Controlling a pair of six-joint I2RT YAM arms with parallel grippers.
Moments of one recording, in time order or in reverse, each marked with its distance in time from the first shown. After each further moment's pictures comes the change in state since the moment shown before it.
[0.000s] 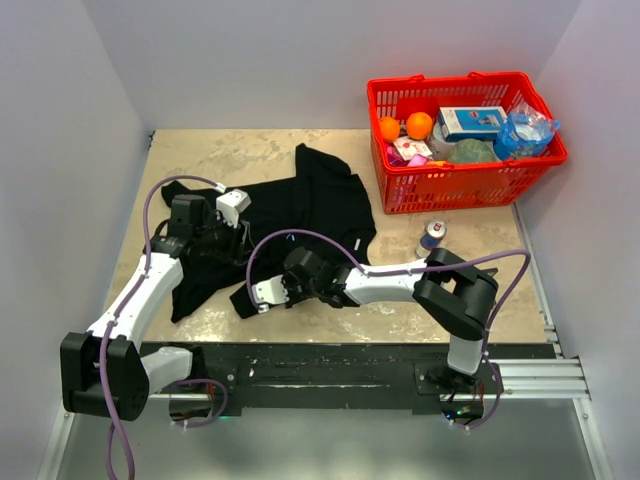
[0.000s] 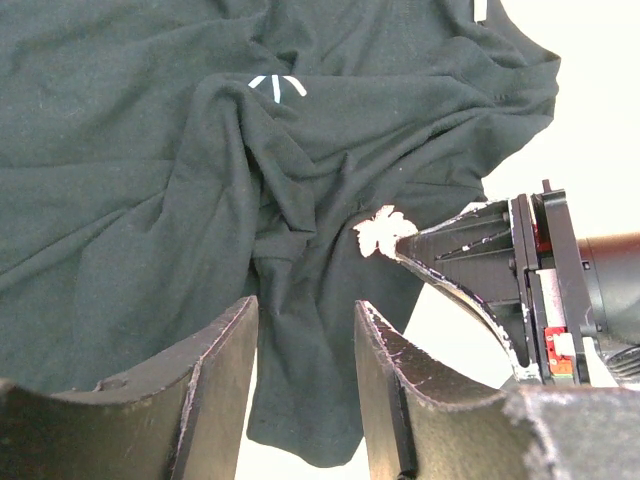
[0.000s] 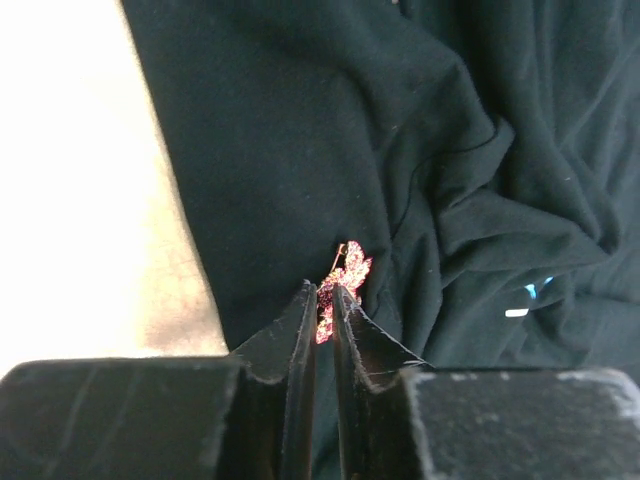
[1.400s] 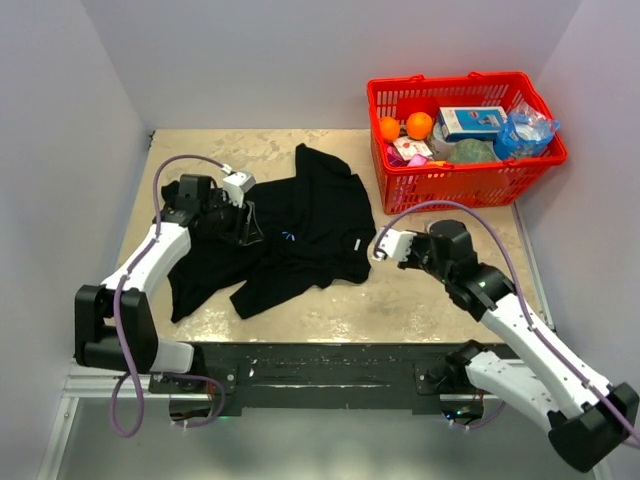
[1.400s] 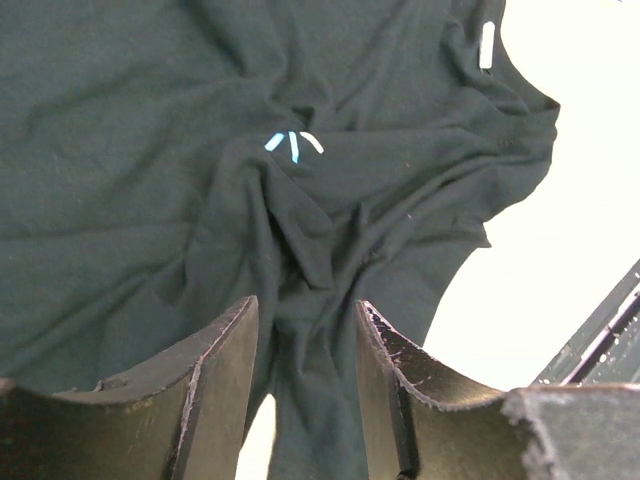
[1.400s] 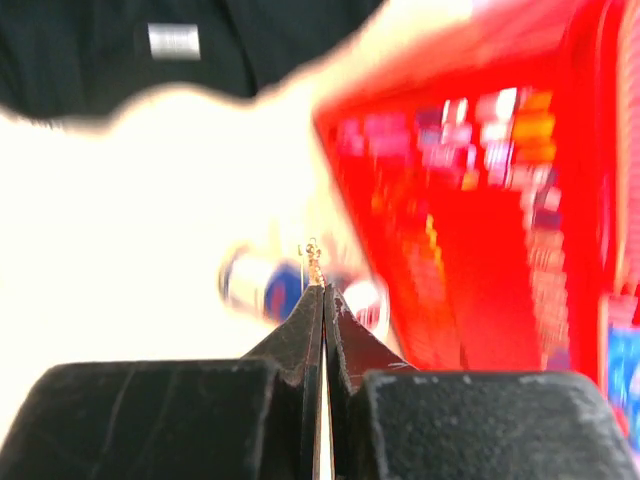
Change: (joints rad) left arm 0.011 0.220 0.159 0.019 0.045 -0.007; right arm -0.514 -0.982 -0.285 -0.472 0.123 -0.037
